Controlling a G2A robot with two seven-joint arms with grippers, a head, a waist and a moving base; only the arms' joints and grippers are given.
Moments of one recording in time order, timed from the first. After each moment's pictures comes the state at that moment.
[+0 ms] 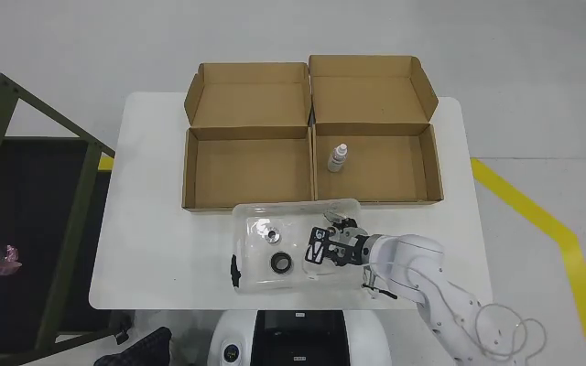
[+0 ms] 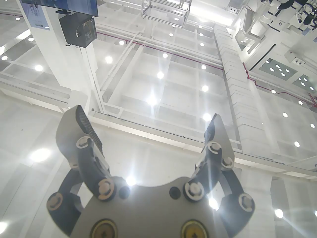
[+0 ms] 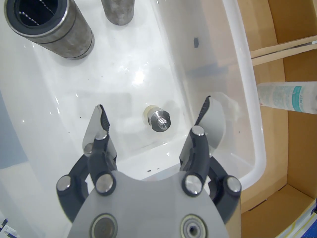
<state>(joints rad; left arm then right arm) -0.11 -0.30 -0.54 -1.19 3.07 0.29 0.07 -1.29 -1.13 1.05 -1.95 -1.50 -0.70 0.77</state>
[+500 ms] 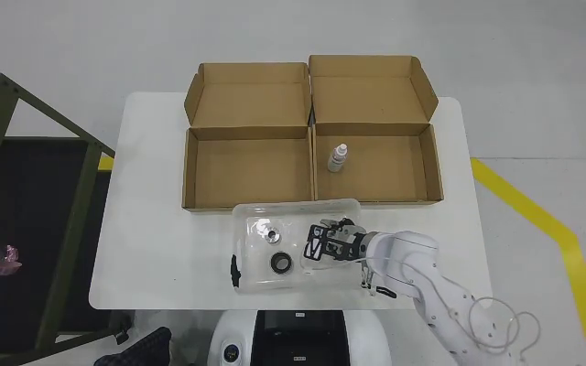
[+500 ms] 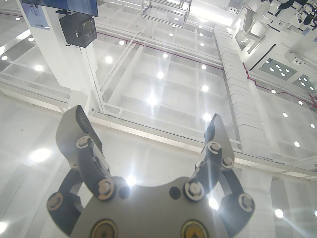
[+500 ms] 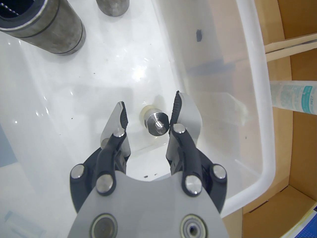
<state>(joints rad) -0.11 -0.30 -0.54 -1.19 3.07 0.29 0.07 -1.26 -1.13 1.02 -1.91 -1.51 -0.68 0.79</state>
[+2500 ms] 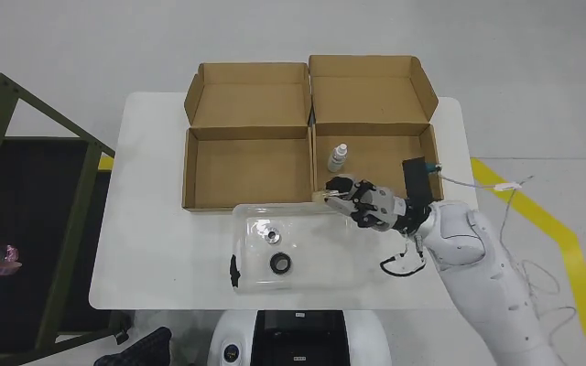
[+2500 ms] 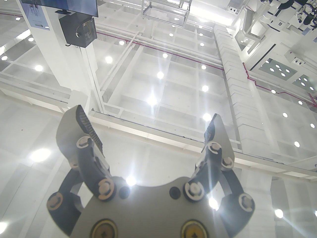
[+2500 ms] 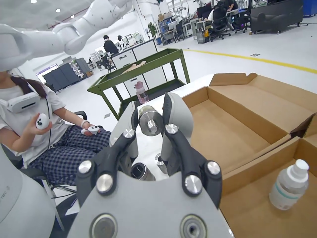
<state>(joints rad) -0.11 -0.30 -0.54 -1.19 3.07 0.29 0.07 -1.19 -1.09 1.25 -1.73 -0.42 -0.95 0.32</state>
